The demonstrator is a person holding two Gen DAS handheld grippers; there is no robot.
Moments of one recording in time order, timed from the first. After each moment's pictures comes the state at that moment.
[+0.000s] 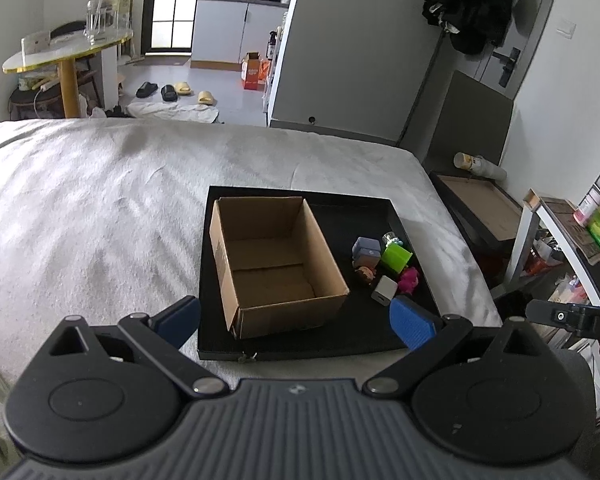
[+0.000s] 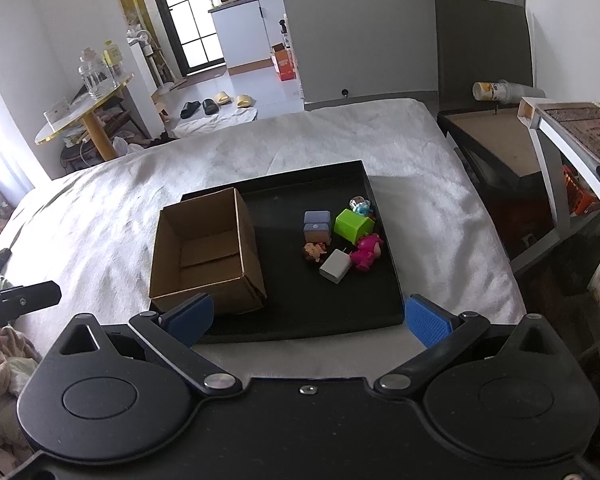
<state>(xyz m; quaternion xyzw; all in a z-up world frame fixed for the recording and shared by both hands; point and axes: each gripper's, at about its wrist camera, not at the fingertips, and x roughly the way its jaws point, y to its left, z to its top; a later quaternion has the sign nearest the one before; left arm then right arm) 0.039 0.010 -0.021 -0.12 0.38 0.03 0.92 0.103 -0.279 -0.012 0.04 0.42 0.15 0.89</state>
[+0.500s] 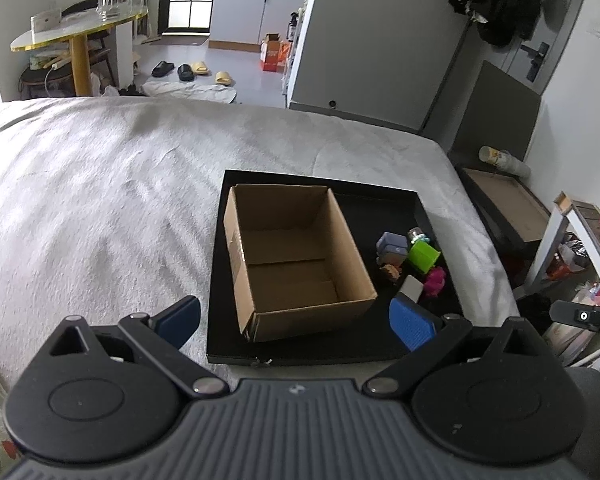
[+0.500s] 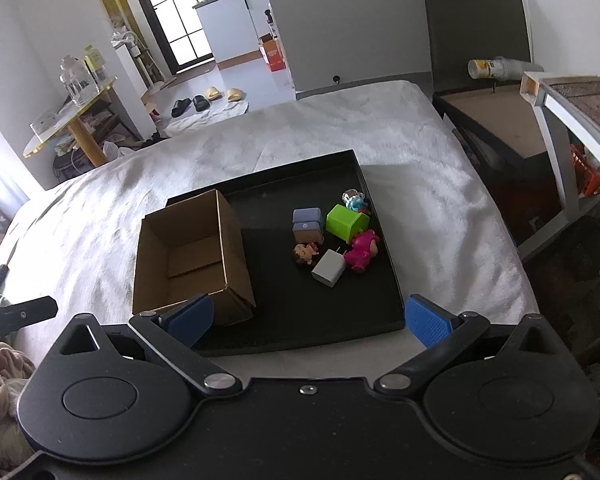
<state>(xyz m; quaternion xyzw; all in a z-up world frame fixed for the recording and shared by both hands) 0.072 0.024 -0.043 -0.13 0.41 0.06 0.90 0.141 -0.288 -0.037 0.07 0.45 0.14 0.88</state>
